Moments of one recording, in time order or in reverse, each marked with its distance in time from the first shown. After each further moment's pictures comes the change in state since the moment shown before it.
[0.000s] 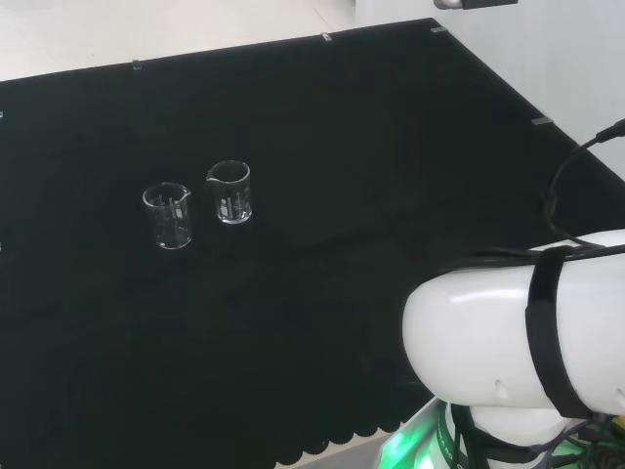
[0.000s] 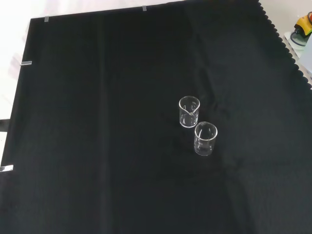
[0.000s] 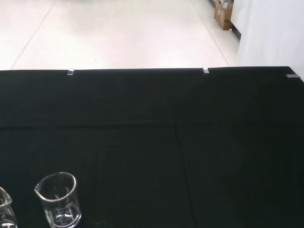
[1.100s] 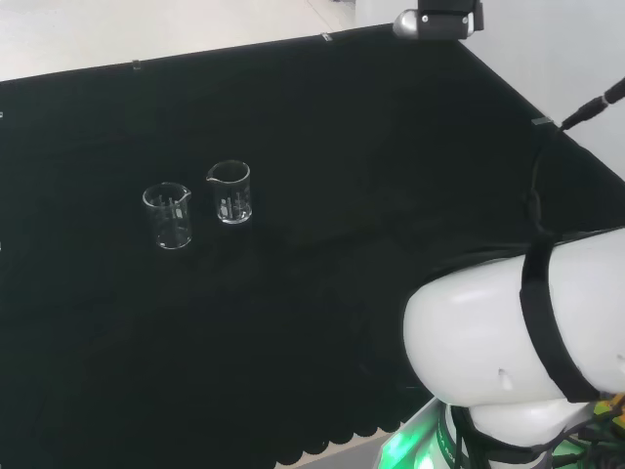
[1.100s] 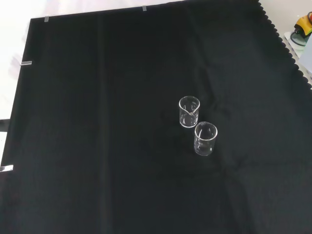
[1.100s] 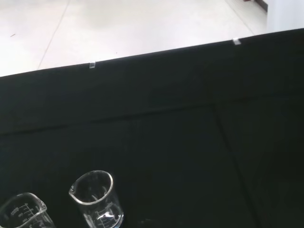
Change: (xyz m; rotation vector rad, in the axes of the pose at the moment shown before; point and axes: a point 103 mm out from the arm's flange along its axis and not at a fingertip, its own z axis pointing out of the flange) arm 0.016 0.050 0.062 0.050 0.163 0.004
